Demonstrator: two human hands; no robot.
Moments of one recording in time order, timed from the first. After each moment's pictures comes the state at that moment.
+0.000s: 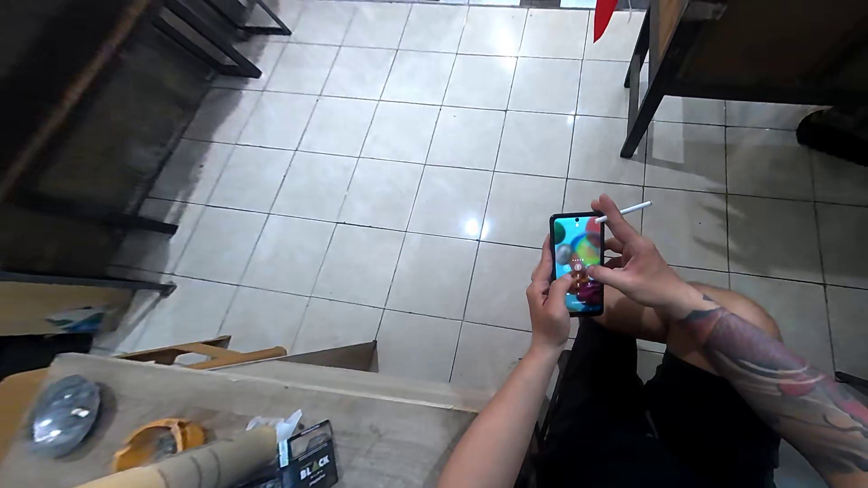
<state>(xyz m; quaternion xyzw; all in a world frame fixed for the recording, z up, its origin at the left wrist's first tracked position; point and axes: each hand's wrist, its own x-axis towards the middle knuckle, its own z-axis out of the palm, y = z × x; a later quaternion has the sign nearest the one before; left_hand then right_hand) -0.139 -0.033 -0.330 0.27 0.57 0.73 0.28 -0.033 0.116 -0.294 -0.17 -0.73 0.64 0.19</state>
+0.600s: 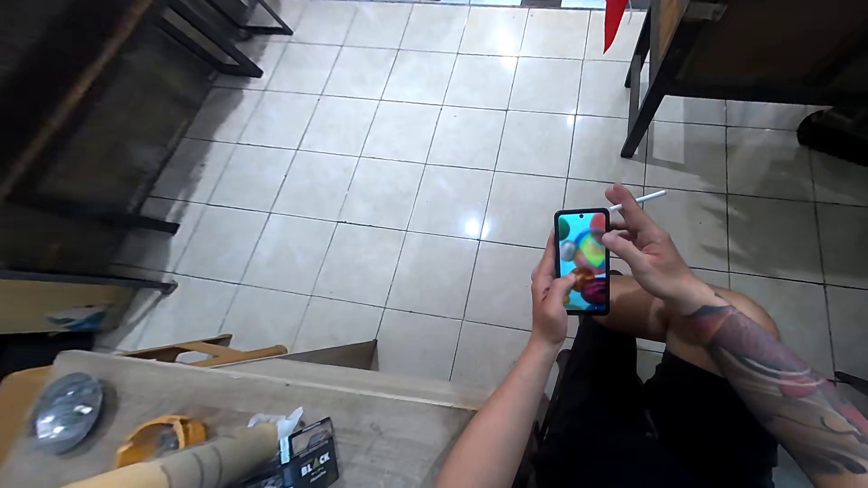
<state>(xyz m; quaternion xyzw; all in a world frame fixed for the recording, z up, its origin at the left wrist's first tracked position) -0.145 -0.032 -0.335 0.28 0.51 0.72 0.37 -0.025 0.124 -0.281 -0.23 -0.74 0.60 0.22</state>
